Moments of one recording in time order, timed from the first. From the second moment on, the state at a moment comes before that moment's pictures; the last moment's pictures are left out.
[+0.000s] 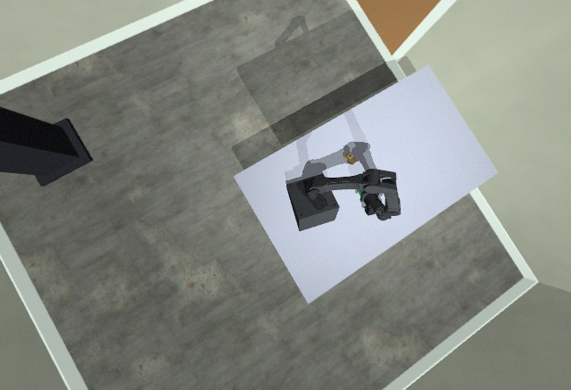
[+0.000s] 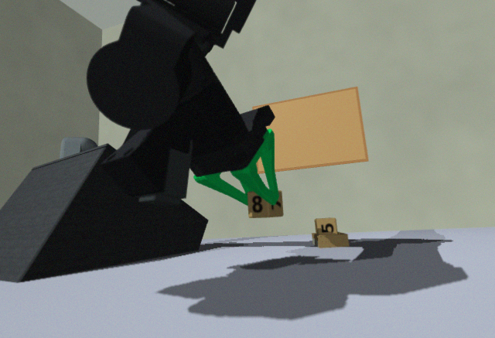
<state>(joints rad) -0.85 2.69 1.56 -1.48 -1.02 0.53</state>
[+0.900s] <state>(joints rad) -0.81 2.76 1.54 -1.34 -1.06 0.58</state>
